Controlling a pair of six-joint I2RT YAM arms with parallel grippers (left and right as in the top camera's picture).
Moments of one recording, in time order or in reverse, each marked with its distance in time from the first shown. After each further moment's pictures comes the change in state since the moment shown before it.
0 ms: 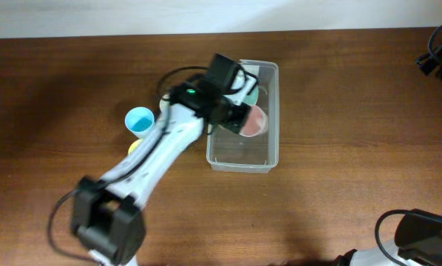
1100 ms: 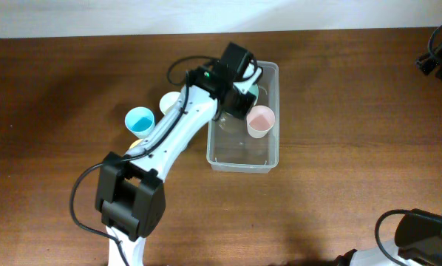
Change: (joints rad) left arm 0.014 0.163 0.271 -0.138 -0.100 0.016; right arm 0.000 0.000 0.000 0.000 0.000 0.001
